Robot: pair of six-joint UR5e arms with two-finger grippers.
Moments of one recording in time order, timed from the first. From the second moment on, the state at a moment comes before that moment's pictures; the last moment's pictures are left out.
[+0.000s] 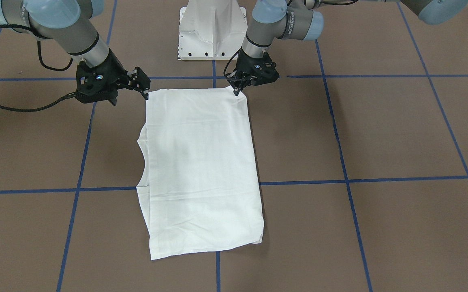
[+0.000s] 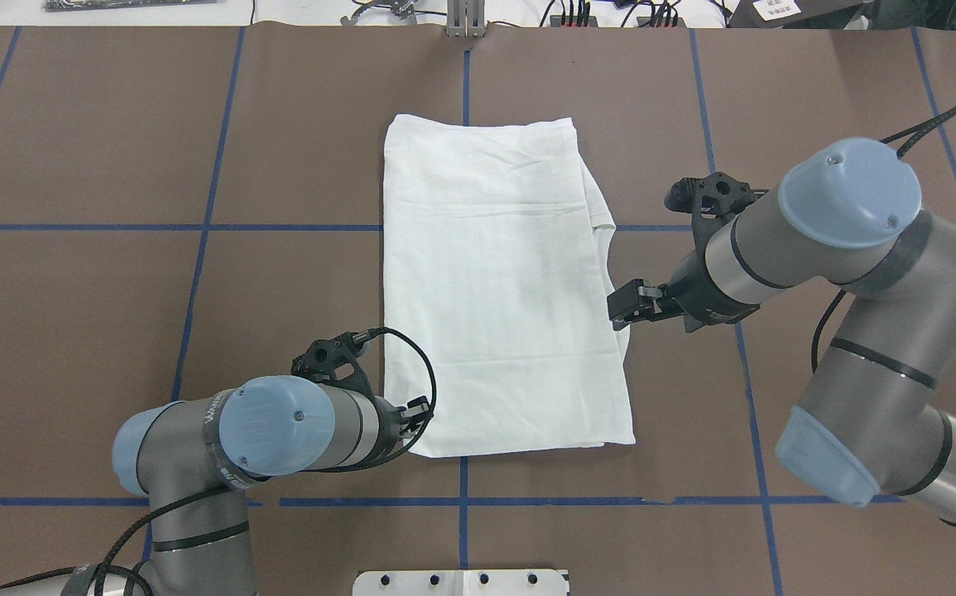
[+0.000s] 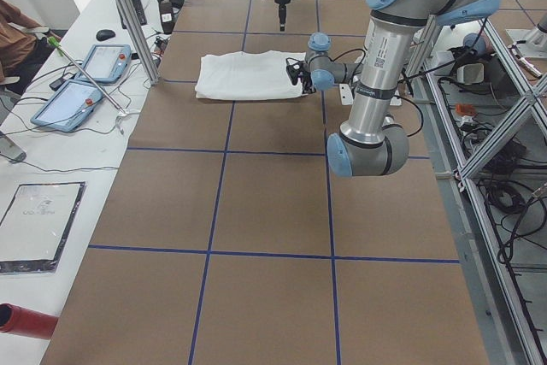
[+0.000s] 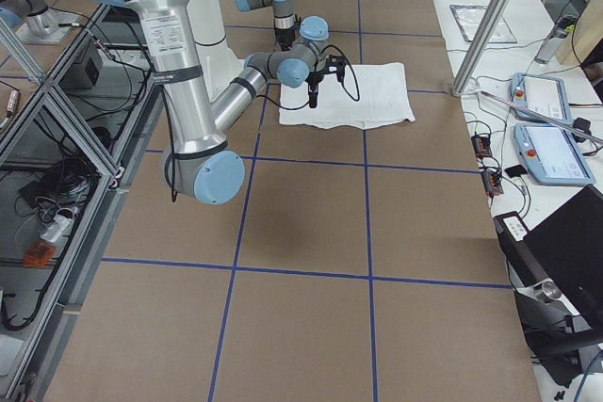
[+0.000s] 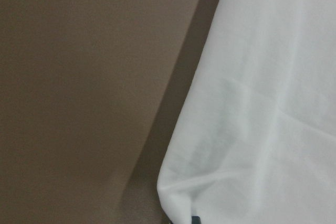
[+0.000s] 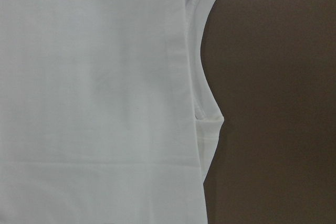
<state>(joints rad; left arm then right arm) -0.27 -2.04 -1.81 -1.90 -1.67 -1.83 0.63 -1.27 2.02 -1.46 2.05 1.20</state>
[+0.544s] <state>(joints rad) -0.27 -2.04 -1.83 -1.89 -1.67 -1.83 0.33 -1.24 2.00 -1.47 1.74 1.71</state>
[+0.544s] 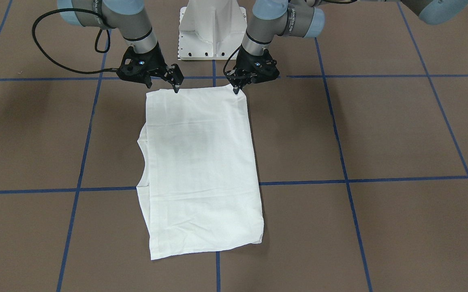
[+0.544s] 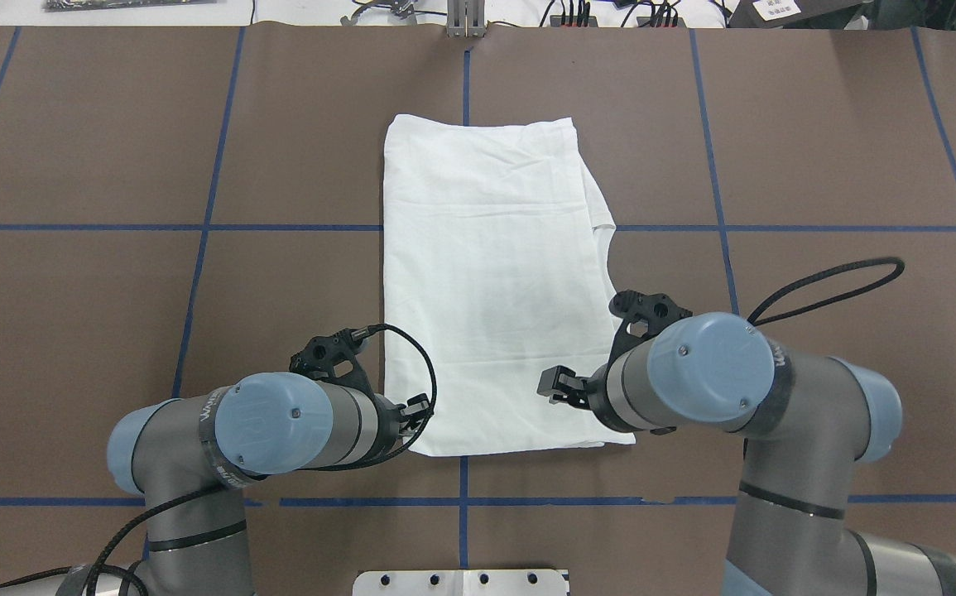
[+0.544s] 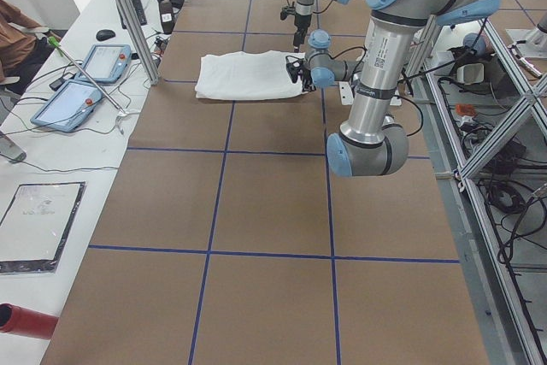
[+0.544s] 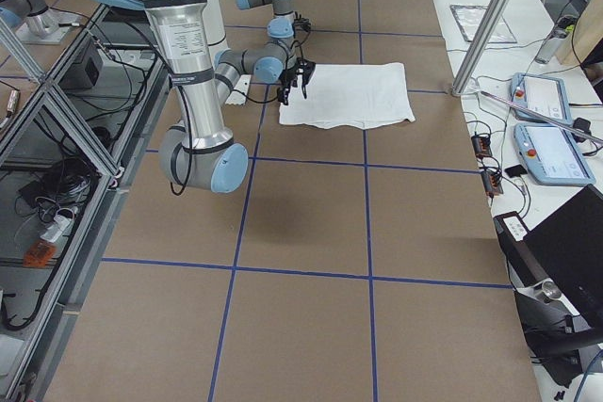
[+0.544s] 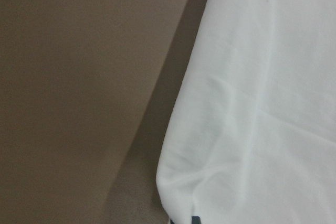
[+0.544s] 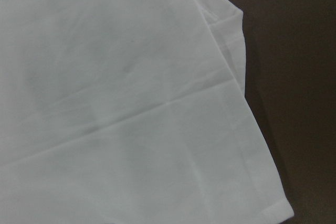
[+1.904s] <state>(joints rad) -0.29 -2.04 -1.83 -1.89 -1.67 -1.81 0.28 -1.21 1.93 -1.55 1.68 1.82</state>
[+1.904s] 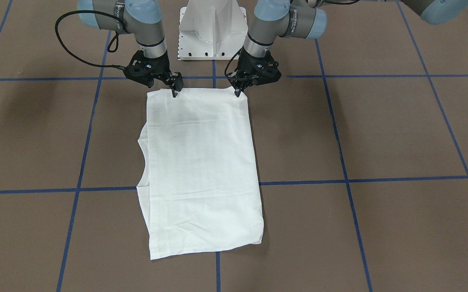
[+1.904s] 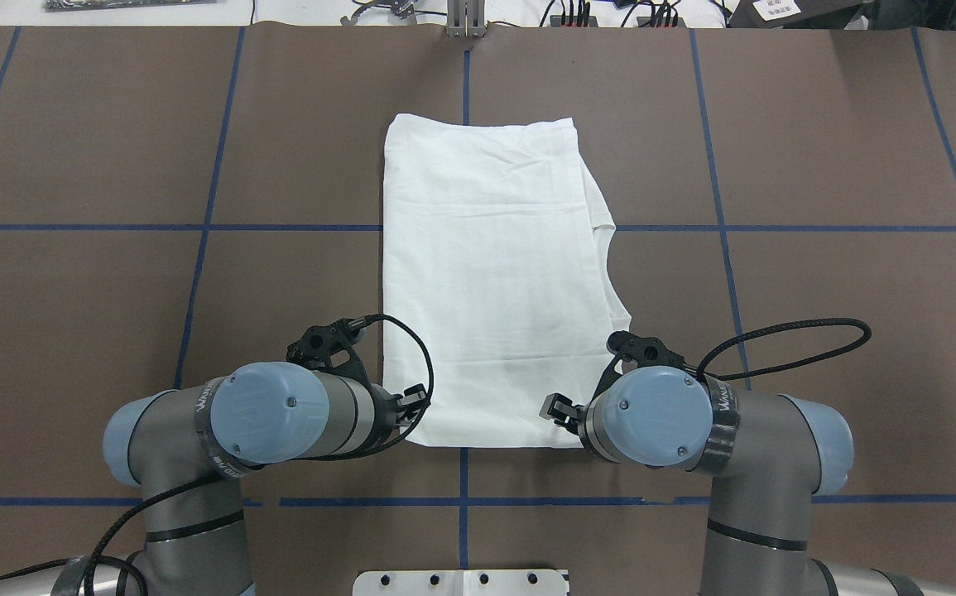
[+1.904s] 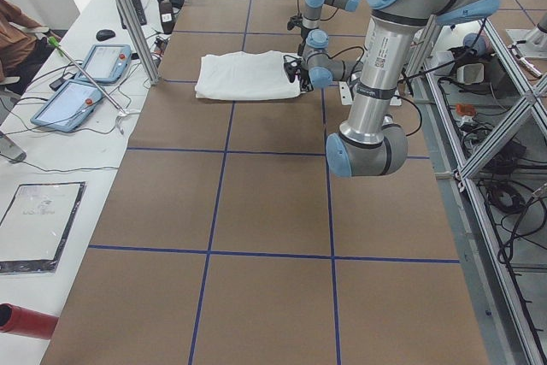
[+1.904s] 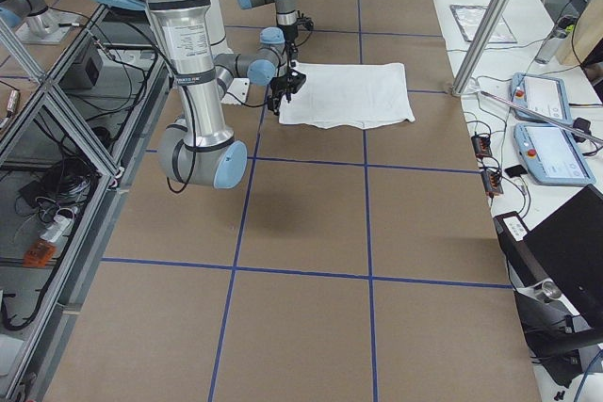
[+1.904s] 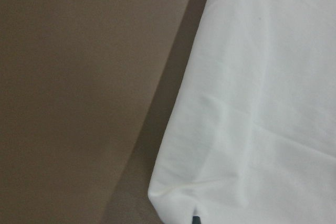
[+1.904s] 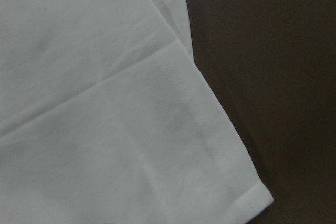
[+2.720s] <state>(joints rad) -0.29 -2.04 -1.83 -1.89 -1.67 -1.81 0.27 -1.18 1.88 -1.56 1.68 1.82</state>
